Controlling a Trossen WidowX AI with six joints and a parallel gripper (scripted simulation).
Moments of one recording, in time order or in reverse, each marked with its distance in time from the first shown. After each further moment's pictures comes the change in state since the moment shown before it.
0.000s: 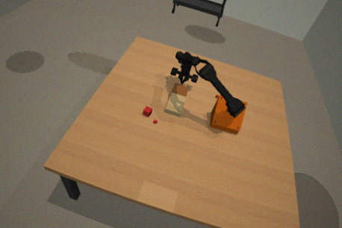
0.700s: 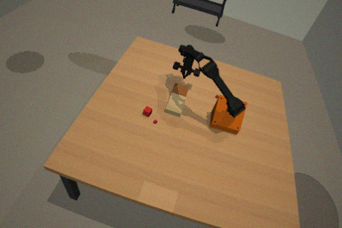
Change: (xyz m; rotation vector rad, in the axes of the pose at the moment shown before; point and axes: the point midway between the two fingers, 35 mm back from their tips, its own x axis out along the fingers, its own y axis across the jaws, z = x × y) arm -0.038 -0.002 0.023 0.010 0.006 -0.010
